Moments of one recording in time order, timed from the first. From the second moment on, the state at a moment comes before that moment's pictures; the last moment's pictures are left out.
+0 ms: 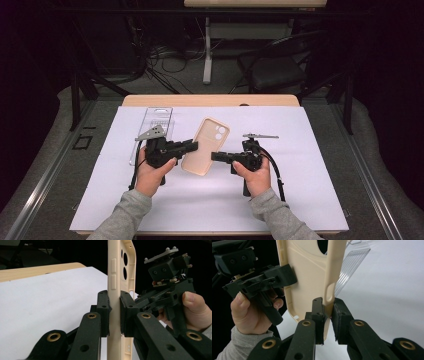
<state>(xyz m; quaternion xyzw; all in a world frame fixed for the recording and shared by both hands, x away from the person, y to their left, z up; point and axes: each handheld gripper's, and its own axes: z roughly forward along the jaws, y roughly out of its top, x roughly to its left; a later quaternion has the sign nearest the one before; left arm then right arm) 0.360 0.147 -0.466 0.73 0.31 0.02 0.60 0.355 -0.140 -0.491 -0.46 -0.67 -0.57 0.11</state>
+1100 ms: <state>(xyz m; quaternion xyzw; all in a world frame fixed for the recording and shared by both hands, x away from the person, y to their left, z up) 0.360 0.147 -0.467 0.74 0.31 0.02 0.60 0.354 -0.139 -0.493 -0.46 -0.66 -0.58 0.11</state>
